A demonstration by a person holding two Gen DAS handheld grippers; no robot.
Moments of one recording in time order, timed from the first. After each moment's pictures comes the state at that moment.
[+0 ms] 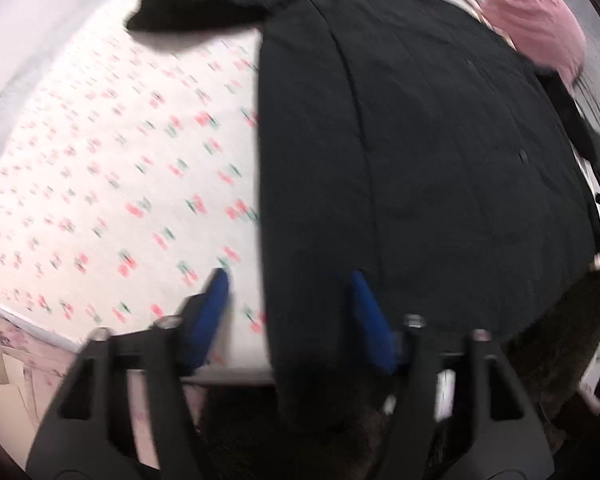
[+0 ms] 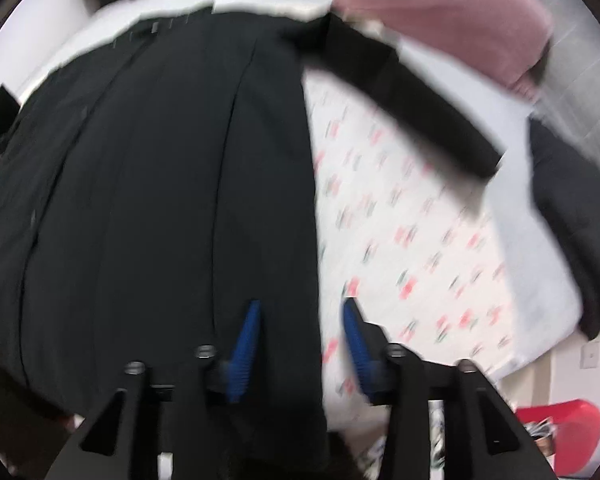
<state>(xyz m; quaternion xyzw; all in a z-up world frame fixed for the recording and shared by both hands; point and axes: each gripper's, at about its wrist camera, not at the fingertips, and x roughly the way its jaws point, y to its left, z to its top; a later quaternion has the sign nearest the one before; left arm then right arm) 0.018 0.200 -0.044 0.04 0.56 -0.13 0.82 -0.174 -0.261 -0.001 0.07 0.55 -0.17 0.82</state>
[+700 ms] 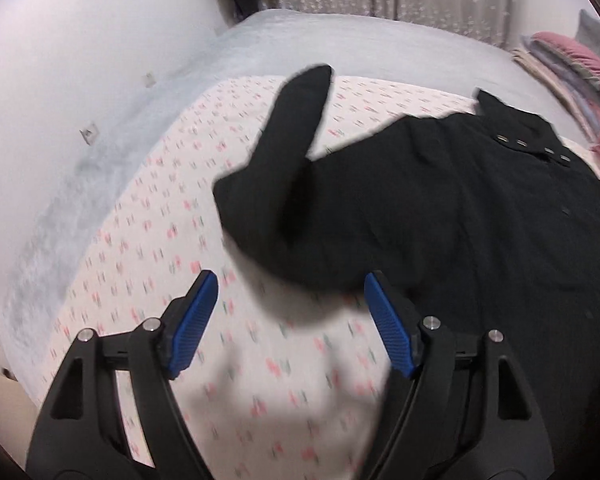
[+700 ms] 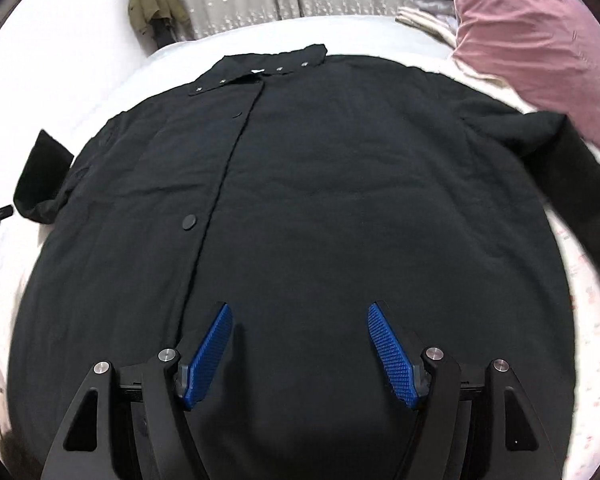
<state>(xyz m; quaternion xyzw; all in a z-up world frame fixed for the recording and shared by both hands) 0.241 0.220 0.002 0.04 0.45 0.05 0.89 0.011 -0.158 -0.030 0.14 0.48 -0.05 0.87</state>
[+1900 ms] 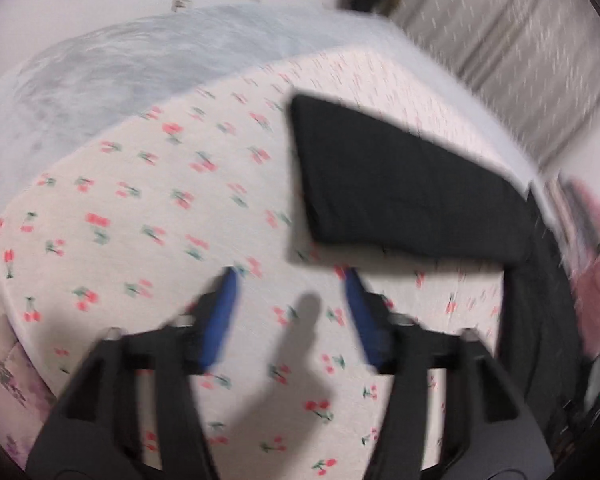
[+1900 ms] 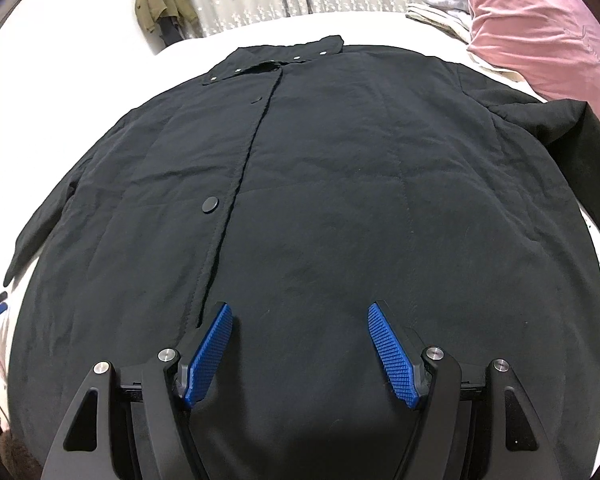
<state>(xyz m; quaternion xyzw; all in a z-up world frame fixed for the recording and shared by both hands) 0.082 0.445 -0.083 -0.26 0.41 0.09 0.87 0.013 -0.141 -0.042 0.14 0.48 -0.04 0.87</state>
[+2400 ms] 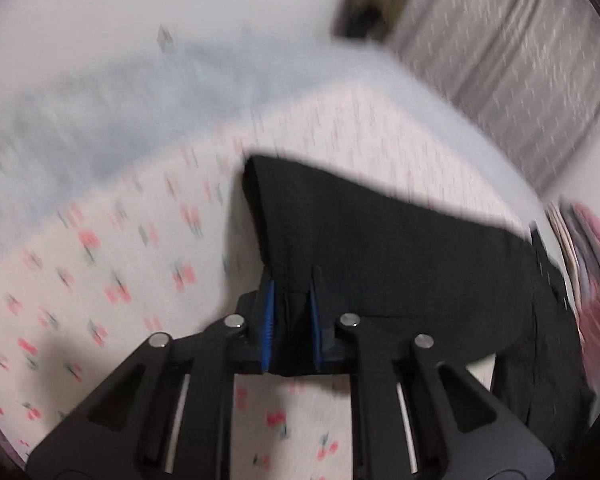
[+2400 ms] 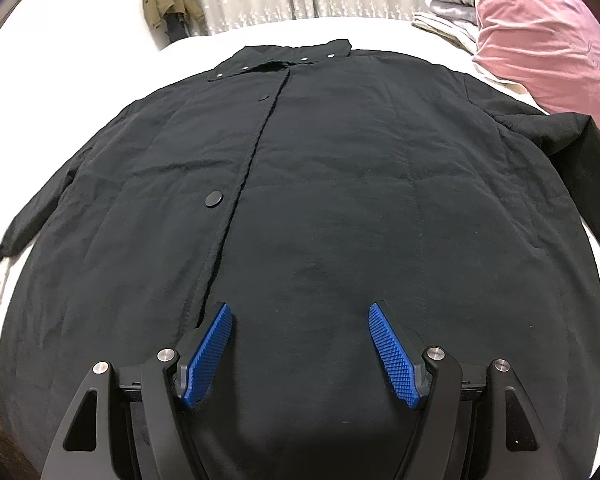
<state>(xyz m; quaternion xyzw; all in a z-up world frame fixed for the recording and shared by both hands) 0.170 0.425 -0.062 -0.23 0.36 0.12 0.90 0.013 -0.134 -0.045 0.11 0.47 -0.04 0.87</state>
